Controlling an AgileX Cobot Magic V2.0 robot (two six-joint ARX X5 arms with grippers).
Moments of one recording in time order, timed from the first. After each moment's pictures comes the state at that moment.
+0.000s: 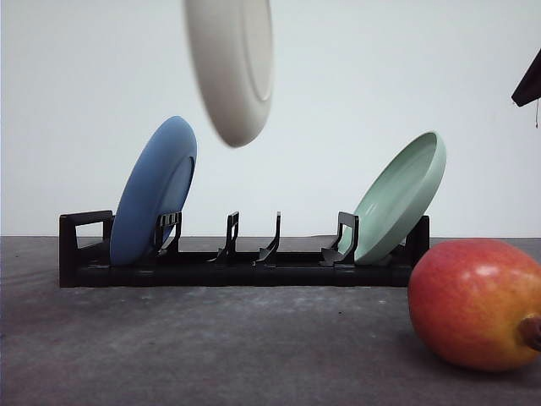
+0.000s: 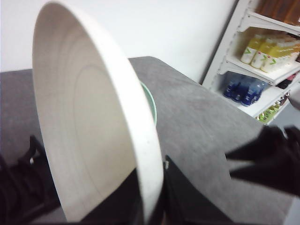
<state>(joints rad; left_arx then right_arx) -0.90 0.93 0.79 -0.05 -0.05 -0.25 0.26 0.58 0.58 -0.58 -0.34 0.13</state>
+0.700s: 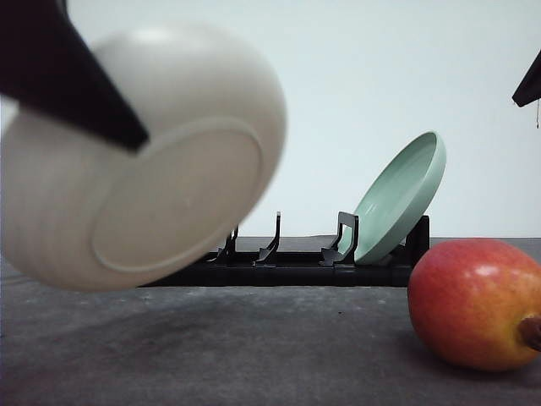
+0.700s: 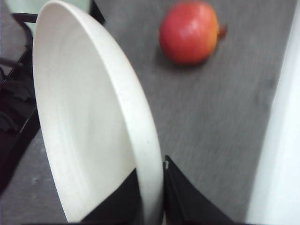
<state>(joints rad) -1.20 0.86 0.60 -0.44 -0.26 0.25 0.26 0.58 0.58 -0.58 -0.34 0.13</state>
